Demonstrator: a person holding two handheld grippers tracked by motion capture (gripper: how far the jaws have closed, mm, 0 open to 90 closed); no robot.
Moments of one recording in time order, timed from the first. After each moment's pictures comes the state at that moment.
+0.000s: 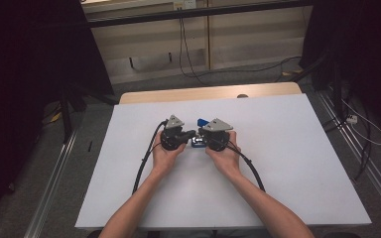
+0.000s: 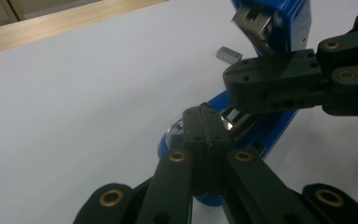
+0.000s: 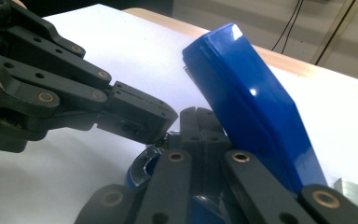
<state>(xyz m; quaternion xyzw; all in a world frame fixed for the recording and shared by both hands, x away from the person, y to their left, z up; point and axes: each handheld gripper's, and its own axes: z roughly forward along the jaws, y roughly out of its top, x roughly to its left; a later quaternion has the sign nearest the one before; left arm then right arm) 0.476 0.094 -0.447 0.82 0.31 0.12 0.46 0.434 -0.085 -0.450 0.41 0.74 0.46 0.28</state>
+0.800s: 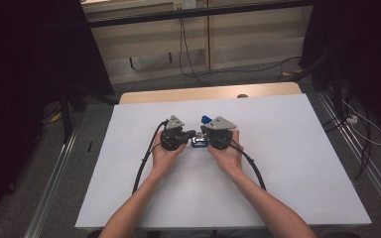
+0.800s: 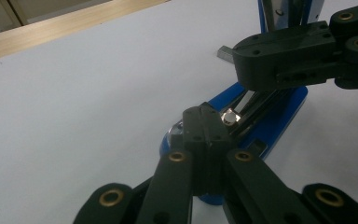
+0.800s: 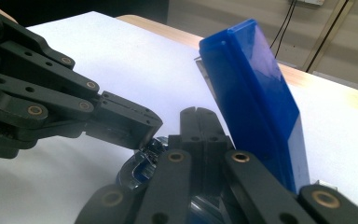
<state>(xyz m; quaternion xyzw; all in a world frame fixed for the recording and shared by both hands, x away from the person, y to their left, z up) 0.475 0.093 -0.447 0.82 0.30 0.13 0.46 0.434 -0.092 -0.443 0.41 0.73 0.46 0.29</state>
